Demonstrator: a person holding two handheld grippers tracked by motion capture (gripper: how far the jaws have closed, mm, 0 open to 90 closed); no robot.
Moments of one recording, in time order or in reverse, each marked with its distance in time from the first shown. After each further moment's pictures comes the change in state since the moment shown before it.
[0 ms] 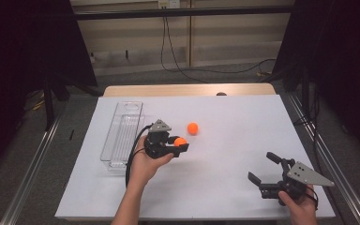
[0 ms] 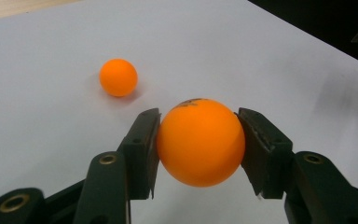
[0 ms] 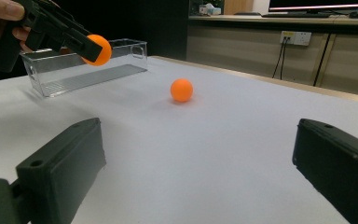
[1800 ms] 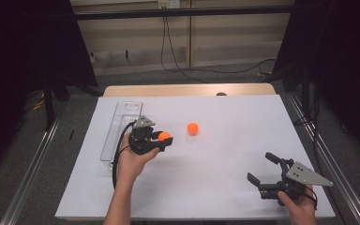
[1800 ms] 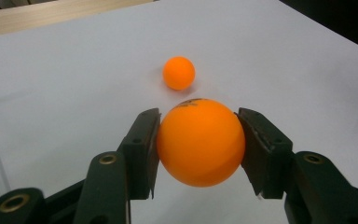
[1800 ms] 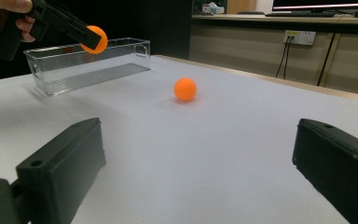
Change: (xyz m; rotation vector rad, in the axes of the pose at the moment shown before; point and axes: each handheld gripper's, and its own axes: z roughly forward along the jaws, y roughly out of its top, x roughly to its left) left arm 0.026 -0.003 -0.028 -0.016 0.124 -0.043; right arm 0.001 0.000 0.001 0.004 0.013 -0.002
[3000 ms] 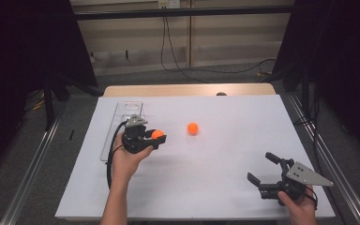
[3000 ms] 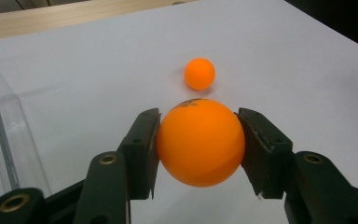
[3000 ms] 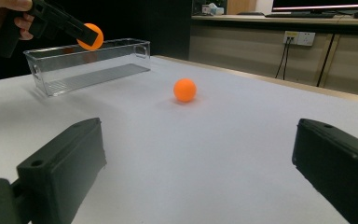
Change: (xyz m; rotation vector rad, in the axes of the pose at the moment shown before) left arm 0.013 -0.002 -0.011 -0.014 0.048 -0.030; right arm 0.000 0.000 0.000 -0.004 0.000 -0.005
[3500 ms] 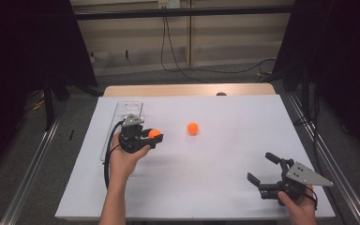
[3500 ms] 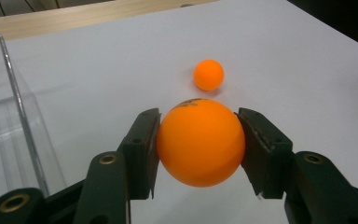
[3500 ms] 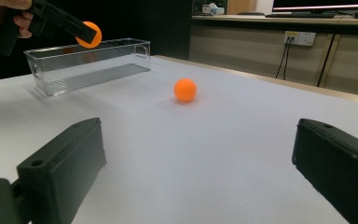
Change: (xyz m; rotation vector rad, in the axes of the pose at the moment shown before) left arm 0.006 -0.001 -0.006 -0.006 0.023 -0.011; right arm 0.000 0.000 0.000 0.001 0.000 -0.001
